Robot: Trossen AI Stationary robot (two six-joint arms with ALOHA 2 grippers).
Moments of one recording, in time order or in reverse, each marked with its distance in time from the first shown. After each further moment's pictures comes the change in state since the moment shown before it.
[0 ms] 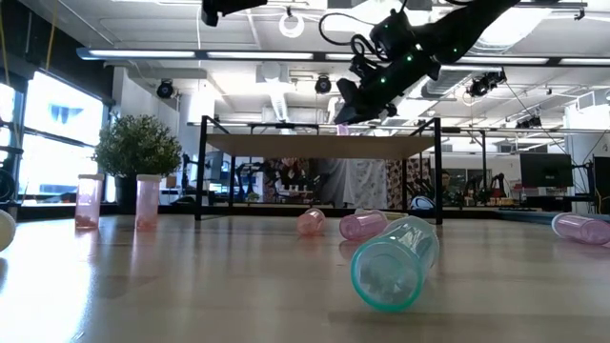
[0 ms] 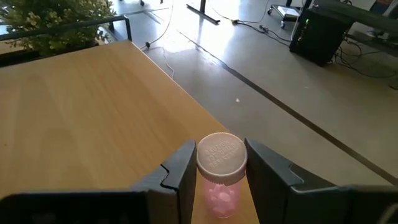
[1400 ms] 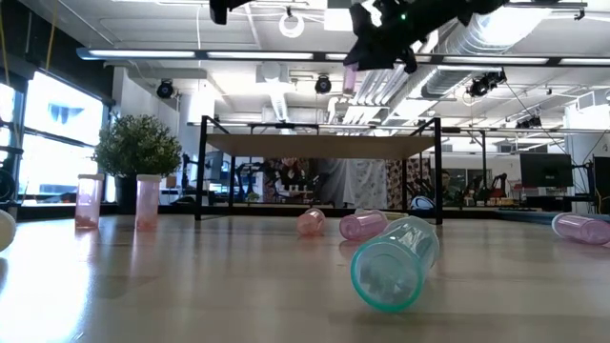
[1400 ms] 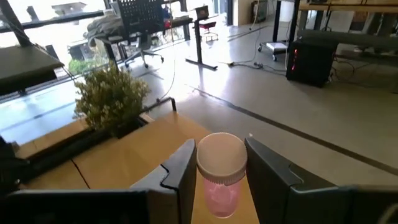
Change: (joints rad) left arm 0.000 -0.001 0.000 -0.002 0.184 -0.069; right arm 0.229 -0.269 -0.068 -0.007 0.267 0.218
